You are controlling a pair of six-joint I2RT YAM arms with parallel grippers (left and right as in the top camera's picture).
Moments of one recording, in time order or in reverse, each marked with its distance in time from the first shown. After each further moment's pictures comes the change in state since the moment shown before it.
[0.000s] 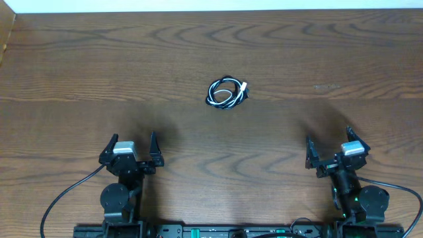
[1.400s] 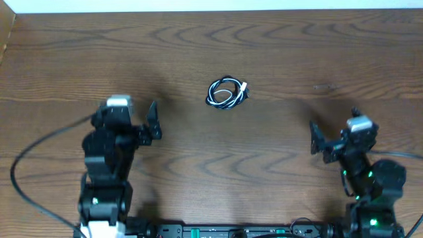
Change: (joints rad) left arm -0.035 0.706 0.581 -0.107 0.062 0.000; right arm 0.000 0.474 0.341 0.006 -0.039 -0.045
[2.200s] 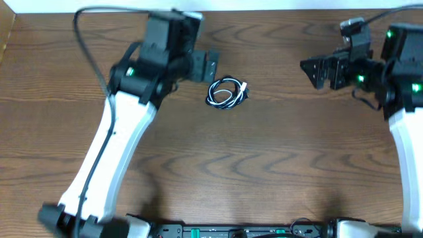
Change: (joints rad) left arm -0.357 0.889 1.120 -0.685 -0.005 -0.011; right arm 0.000 0.964 1.085 -0.728 -0.278 -0.006
